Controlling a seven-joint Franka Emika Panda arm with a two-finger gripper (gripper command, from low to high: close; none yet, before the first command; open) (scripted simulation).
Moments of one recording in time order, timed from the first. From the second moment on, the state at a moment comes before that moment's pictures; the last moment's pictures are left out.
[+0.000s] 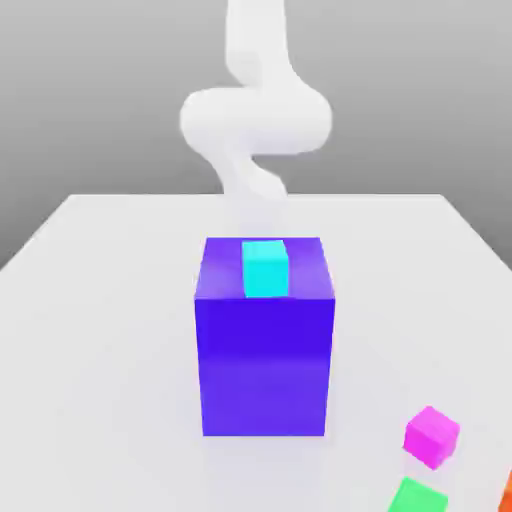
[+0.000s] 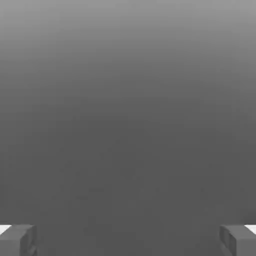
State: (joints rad) arm 0.02 -0.71 0.02 -2.32 -0.01 2.34 0.79
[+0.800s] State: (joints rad) arm 0.24 0.17 0.23 -2.51 -0.13 2.72 0.72
